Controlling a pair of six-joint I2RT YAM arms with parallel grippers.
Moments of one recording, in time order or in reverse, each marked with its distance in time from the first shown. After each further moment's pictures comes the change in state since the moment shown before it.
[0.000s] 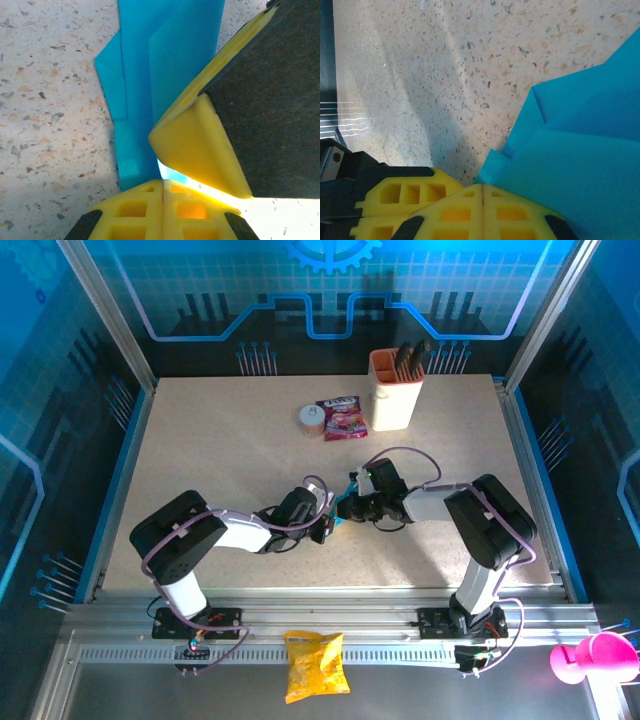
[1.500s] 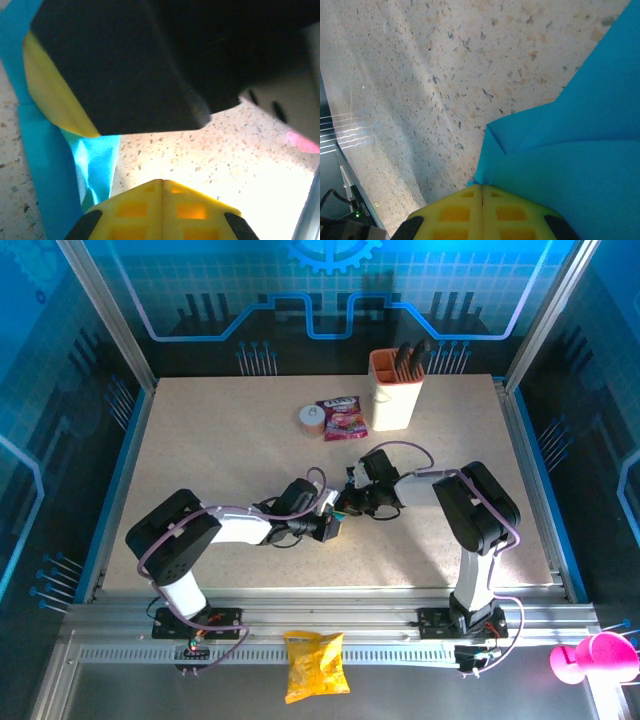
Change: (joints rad) left arm 0.029 -0.012 0.076 -0.142 0.238 -0.055; right arm -0.025 0.130 0.163 -0.171 -0.022 0.026
